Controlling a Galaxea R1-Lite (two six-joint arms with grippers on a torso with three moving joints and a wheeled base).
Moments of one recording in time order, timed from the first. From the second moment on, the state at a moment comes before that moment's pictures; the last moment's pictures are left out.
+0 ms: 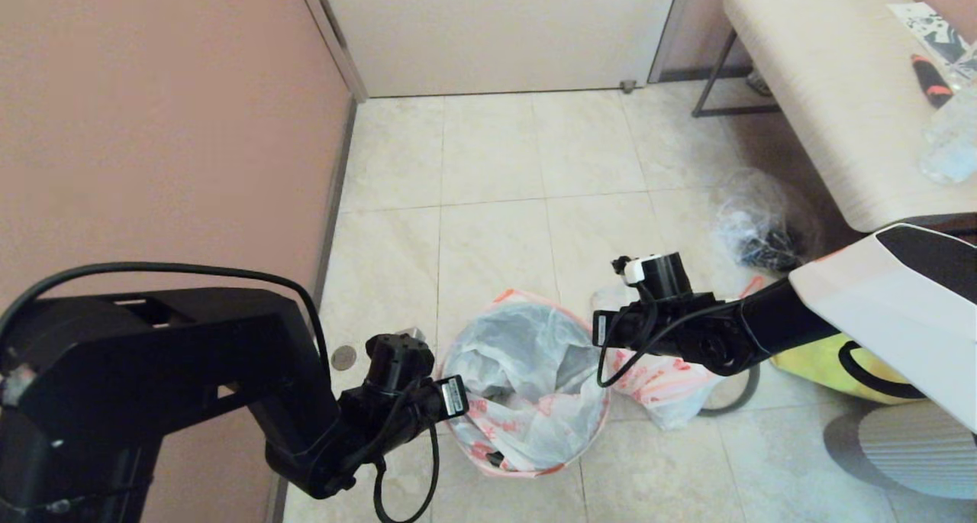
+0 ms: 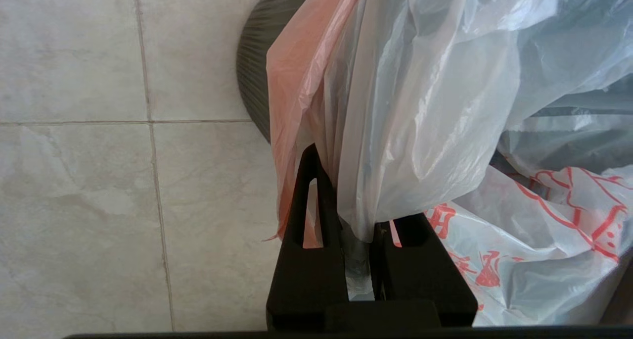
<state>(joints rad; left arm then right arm) -0.48 2.24 -0.69 -0.95 0.08 -0.53 0.43 2.27 -1.34 -0.34 -0.02 0.36</state>
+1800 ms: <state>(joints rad) -0.34 1.94 -0.60 -0.91 -0.01 -0.52 0.66 2.41 -1.90 0.20 -0.24 0.24</state>
